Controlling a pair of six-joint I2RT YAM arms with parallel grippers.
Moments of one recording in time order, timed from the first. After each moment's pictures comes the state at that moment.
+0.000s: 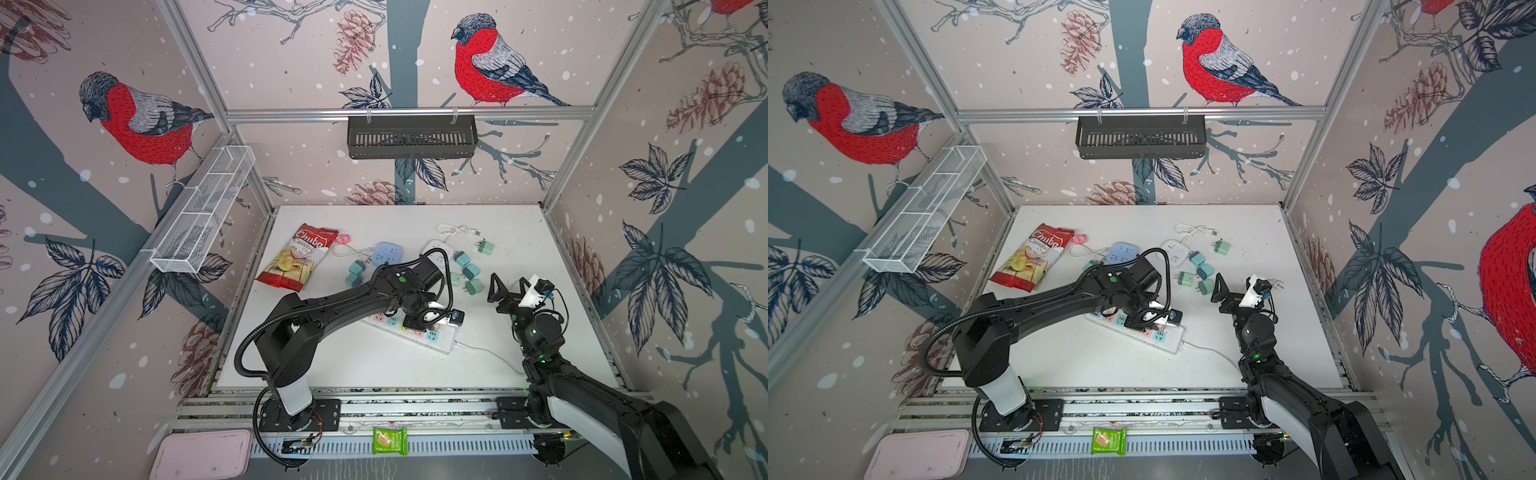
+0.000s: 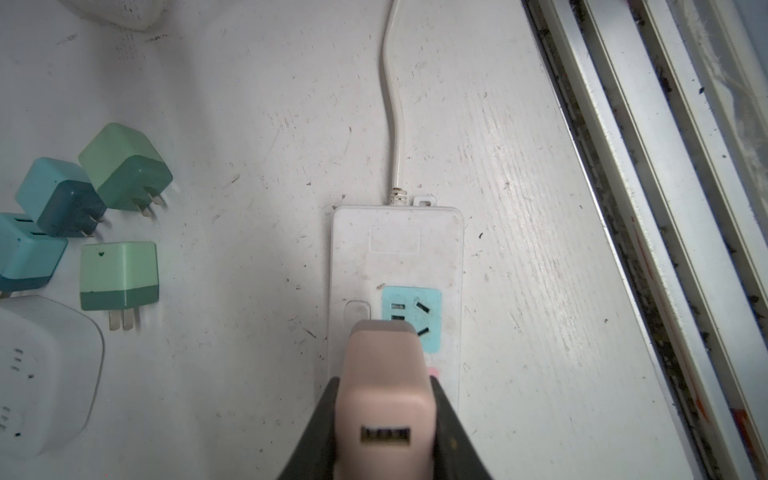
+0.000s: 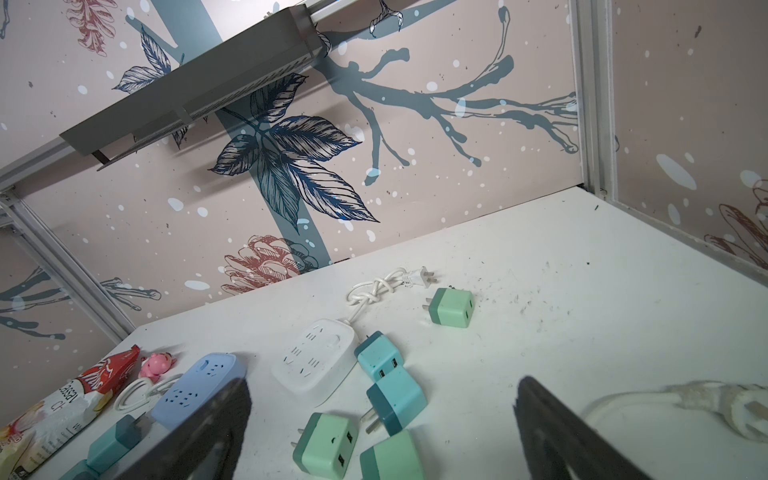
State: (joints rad) left arm -0.93 1.75 1.33 -0.76 0.32 0.98; right arm 0.30 0.91 0.00 0.97 0.18 0.34
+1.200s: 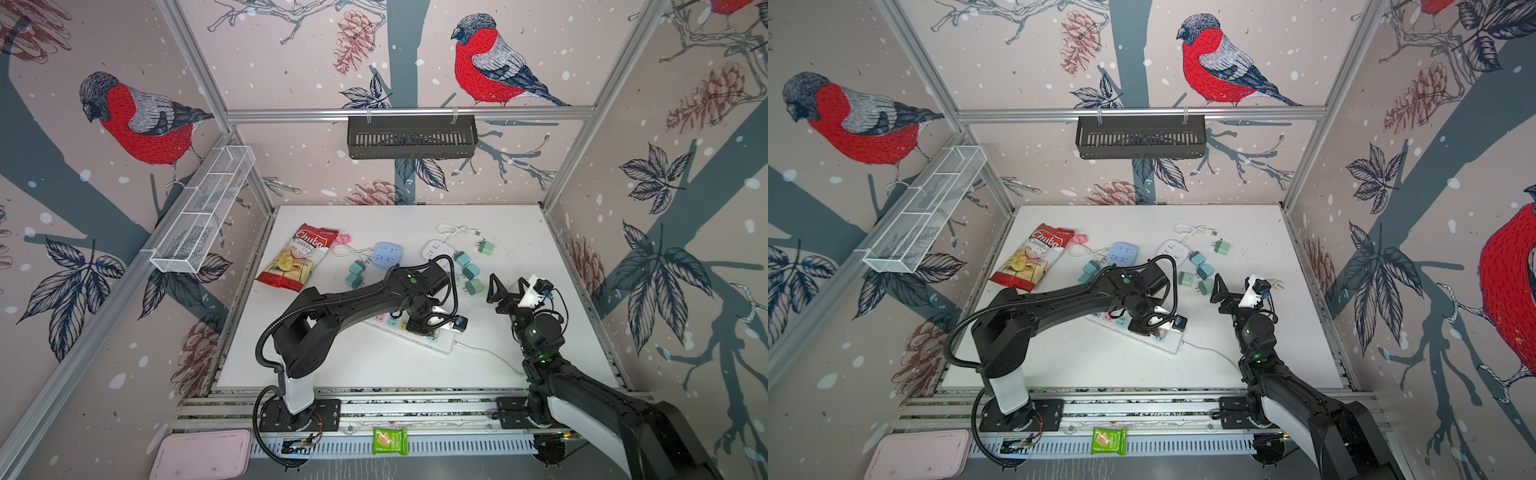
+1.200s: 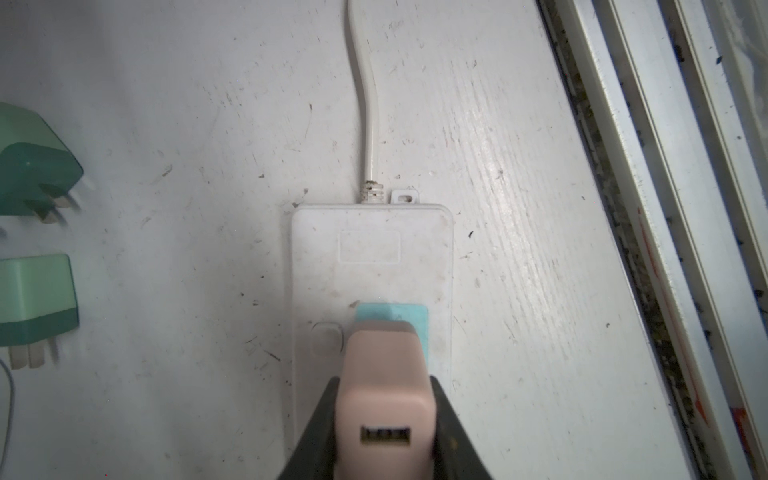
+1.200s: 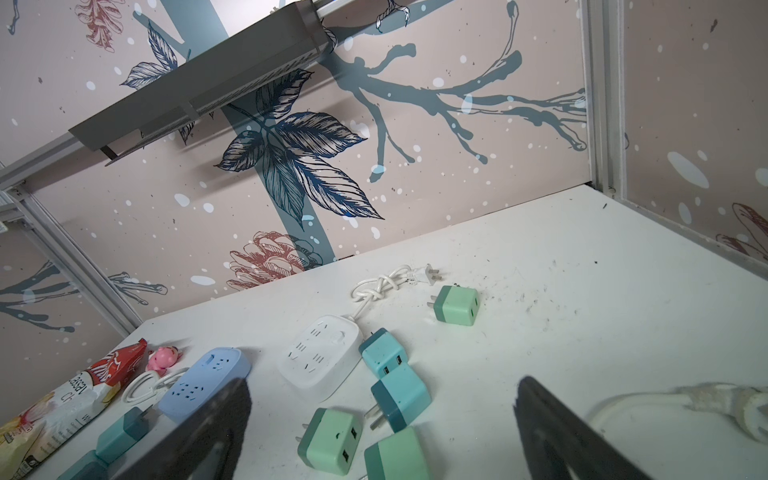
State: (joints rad) left arm -0.96 1.84 1.37 -0.80 0.31 0.98; right arm 0.30 0.91 0.00 0.96 0.16 0.34
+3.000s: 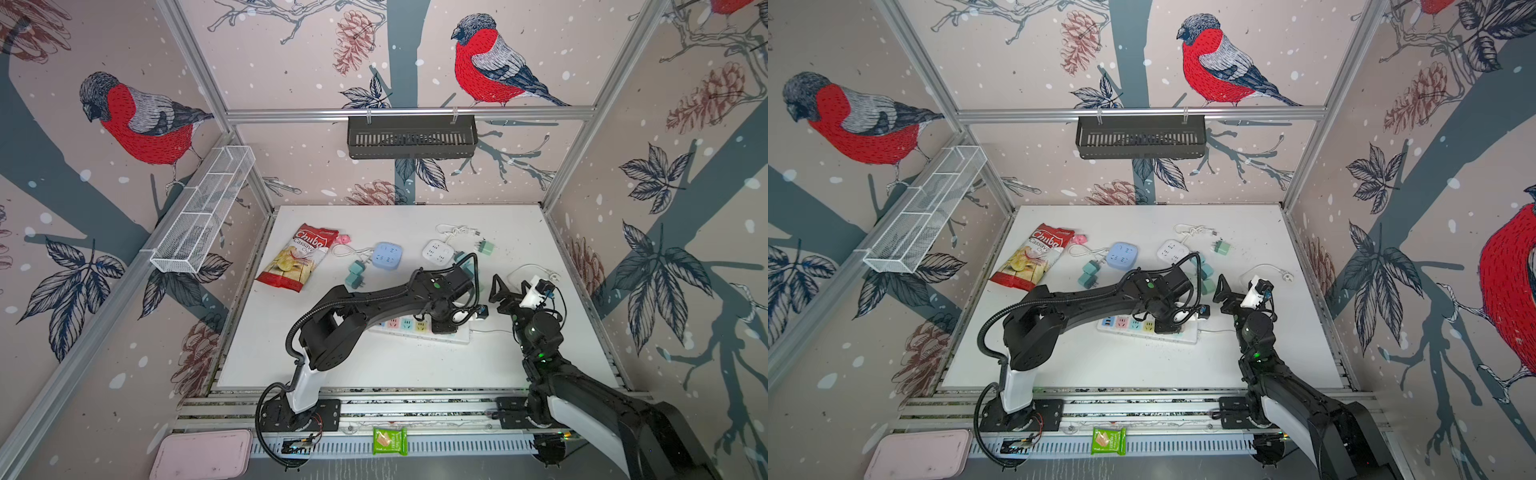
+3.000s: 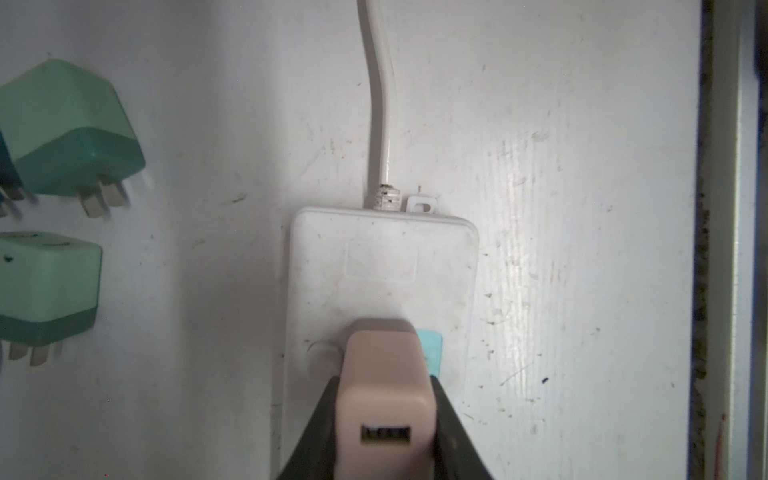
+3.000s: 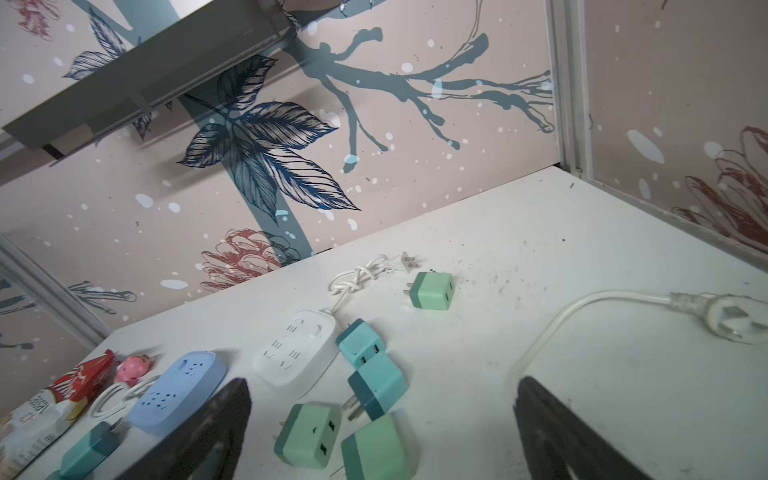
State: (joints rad) left arm -1.05 2.00 1.51 -0.72 0.18 0.58; right arm 0.28 0.92 0.02 0.89 0.23 0.38
